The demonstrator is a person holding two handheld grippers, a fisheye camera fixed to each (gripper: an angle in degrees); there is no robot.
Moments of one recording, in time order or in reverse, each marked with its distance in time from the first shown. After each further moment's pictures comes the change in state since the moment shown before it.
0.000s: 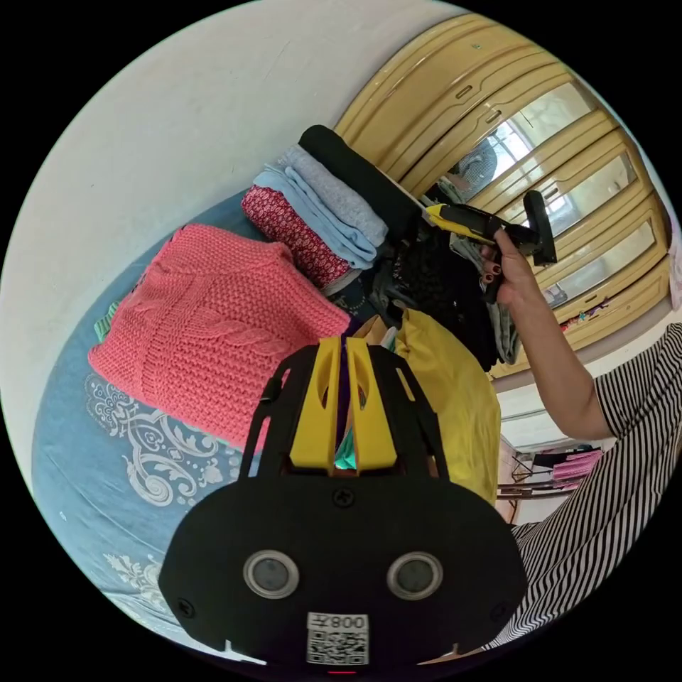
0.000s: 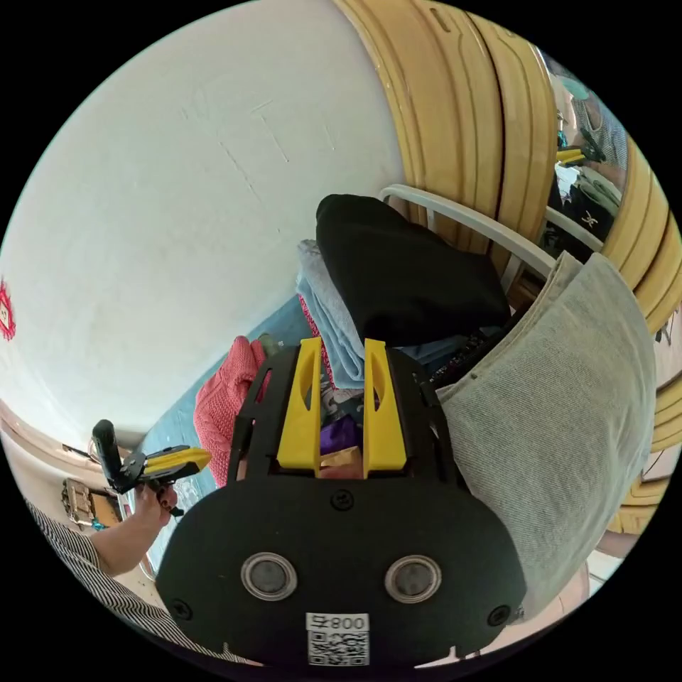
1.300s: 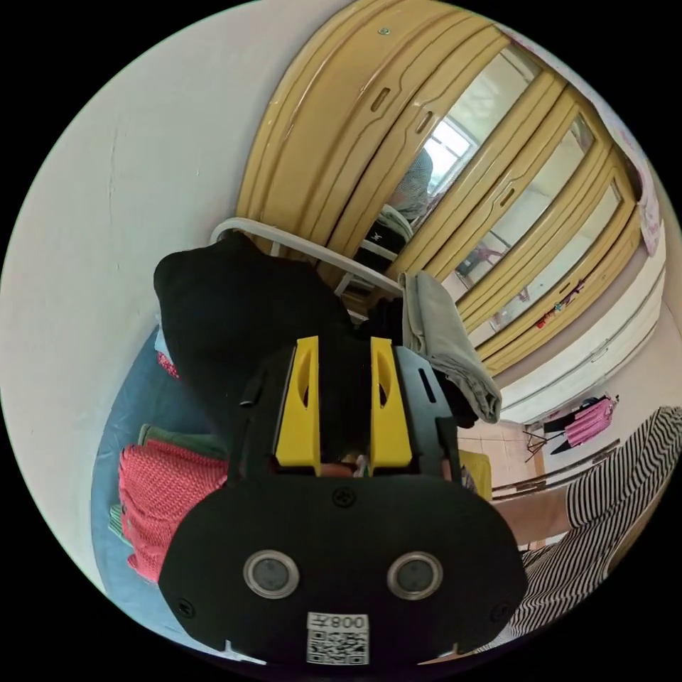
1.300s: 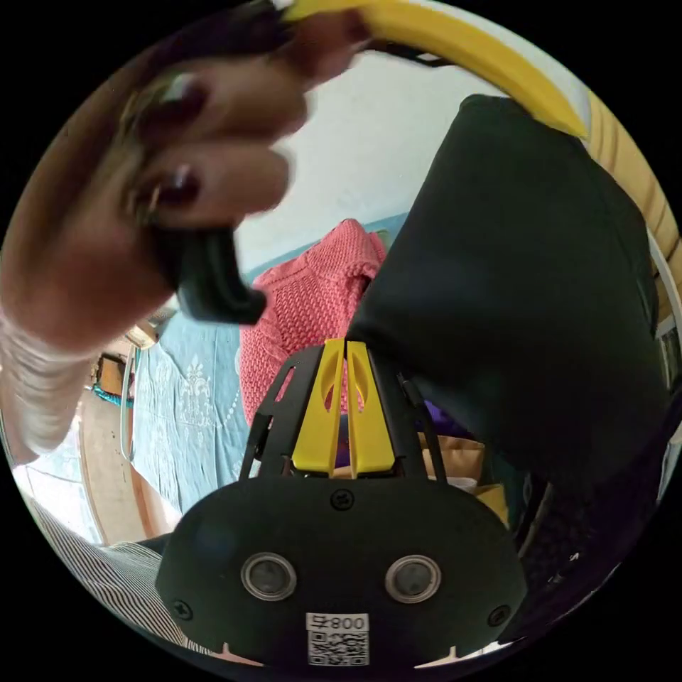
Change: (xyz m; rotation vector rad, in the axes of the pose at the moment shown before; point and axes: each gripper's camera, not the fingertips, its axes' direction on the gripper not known) left arm 0.075 -0.280 0.053 0.068 0.083 0.277; right arm -0.072 0.048 0.196 -0.302 -0.203 -0.396
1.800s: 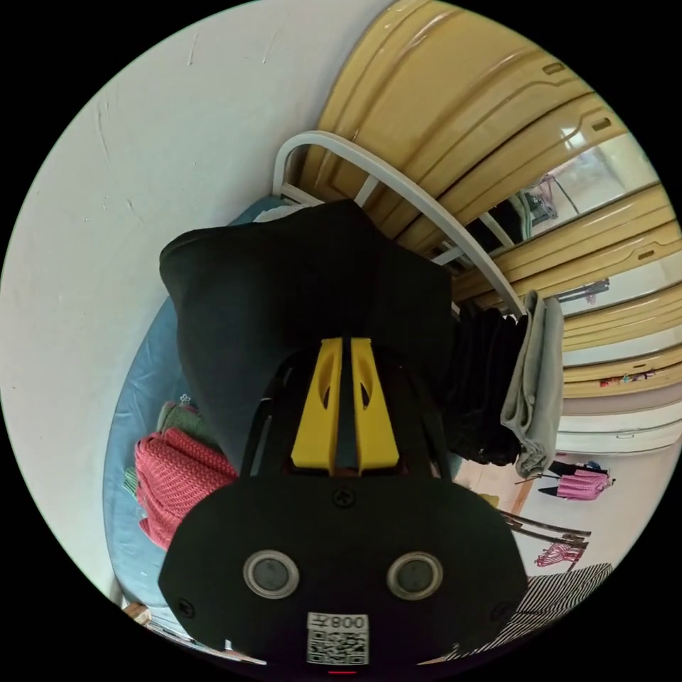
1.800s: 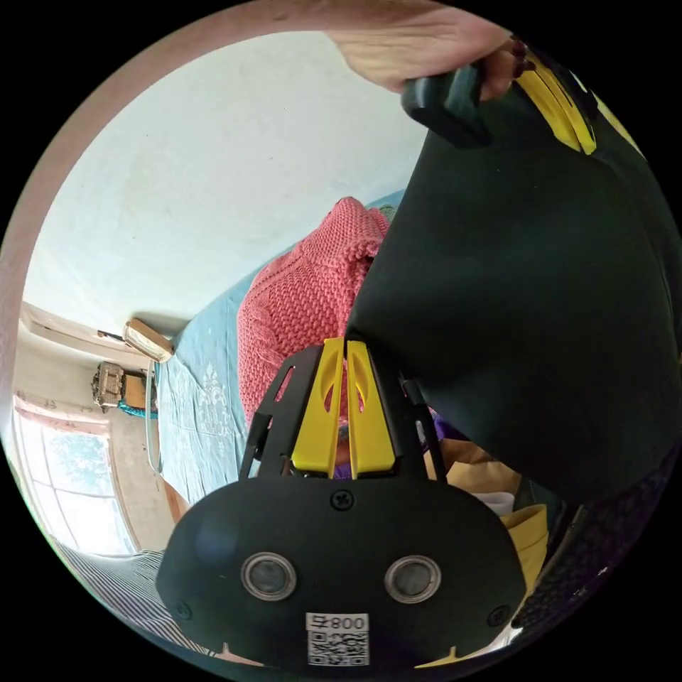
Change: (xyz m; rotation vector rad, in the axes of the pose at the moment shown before) left arm -0.106 -0.075 0.112 -0.311 -0.185 -0.286; right arm 0.065 -0.018 0.053 -0.039 -0.104 0.094
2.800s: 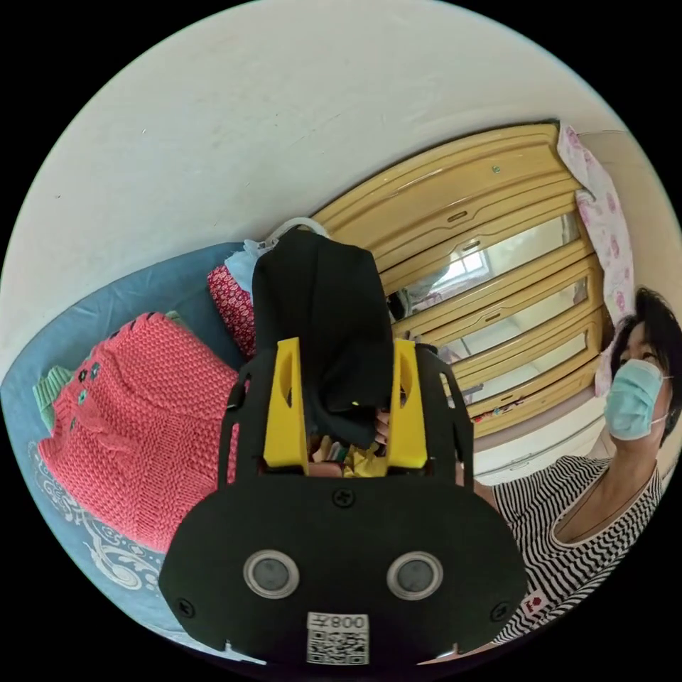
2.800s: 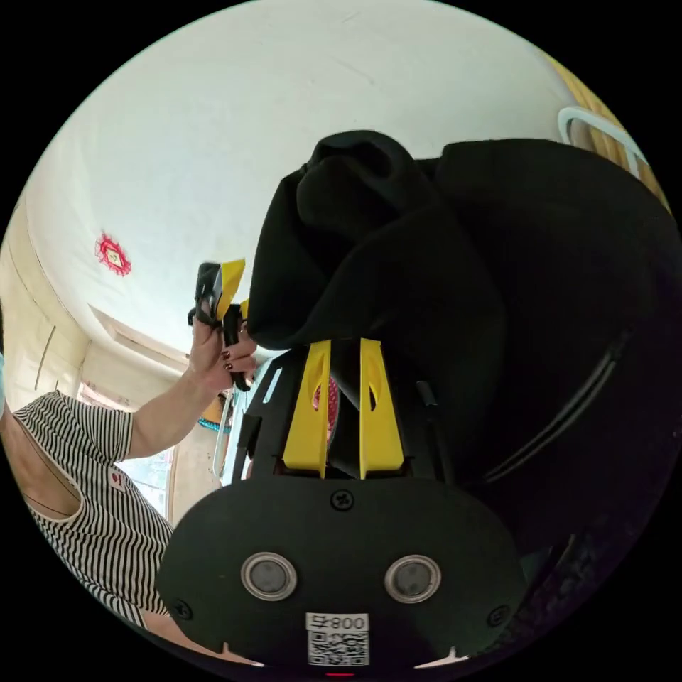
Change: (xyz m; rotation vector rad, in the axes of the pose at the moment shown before) left arm -0.205 0.231 -0.065 0.448 0.537 -0.150; right arm 0.160 -0.017 -0.082 0.164 -0.369 -0.042
